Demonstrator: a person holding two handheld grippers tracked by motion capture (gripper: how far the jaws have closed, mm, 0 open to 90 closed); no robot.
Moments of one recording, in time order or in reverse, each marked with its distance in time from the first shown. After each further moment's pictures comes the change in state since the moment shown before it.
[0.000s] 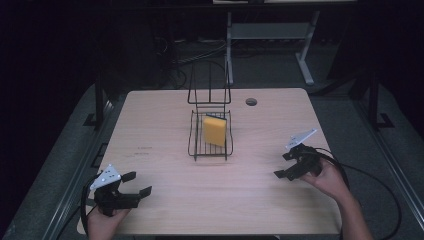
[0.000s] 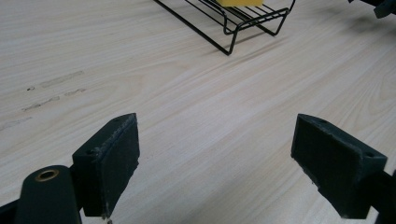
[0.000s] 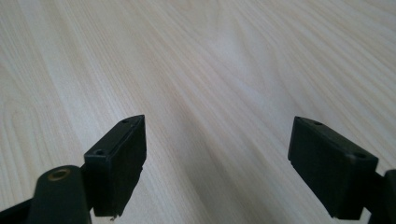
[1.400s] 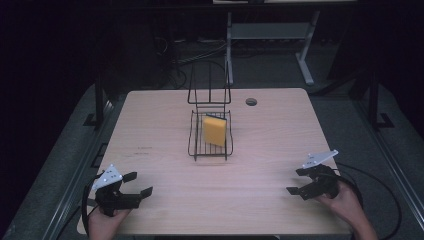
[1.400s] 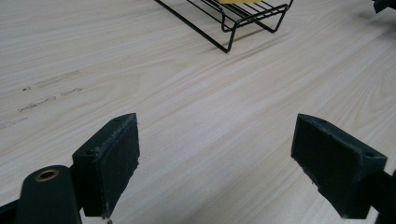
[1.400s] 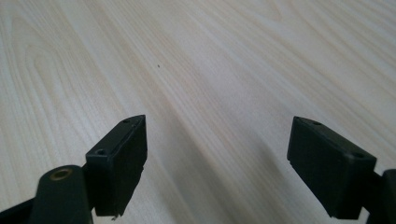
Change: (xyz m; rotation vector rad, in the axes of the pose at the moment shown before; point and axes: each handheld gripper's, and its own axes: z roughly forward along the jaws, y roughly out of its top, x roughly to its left) left arm -0.002 0.000 0.002 0.008 -0.002 0.008; right arm 0.024 -0.060 -0.017 -0.054 -0.037 0.049
